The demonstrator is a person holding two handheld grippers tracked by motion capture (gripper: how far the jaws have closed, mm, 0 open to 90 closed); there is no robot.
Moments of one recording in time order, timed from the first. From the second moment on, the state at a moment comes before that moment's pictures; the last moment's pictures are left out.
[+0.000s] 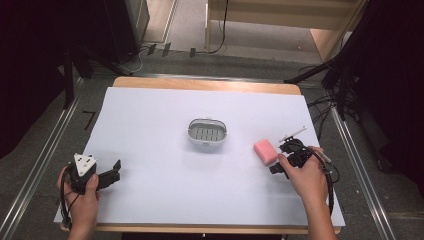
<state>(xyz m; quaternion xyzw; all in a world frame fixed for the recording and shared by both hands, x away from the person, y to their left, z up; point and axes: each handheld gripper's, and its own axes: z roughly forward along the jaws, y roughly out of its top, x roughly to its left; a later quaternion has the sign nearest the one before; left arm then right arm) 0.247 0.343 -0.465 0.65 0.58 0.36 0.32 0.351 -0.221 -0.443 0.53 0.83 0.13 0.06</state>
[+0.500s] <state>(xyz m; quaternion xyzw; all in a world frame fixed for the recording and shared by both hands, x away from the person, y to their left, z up) 0.247 0.343 -0.465 0.65 0.58 0.36 0.32 0.374 -0.194 -0.442 0.52 0.84 0.14 0.04</state>
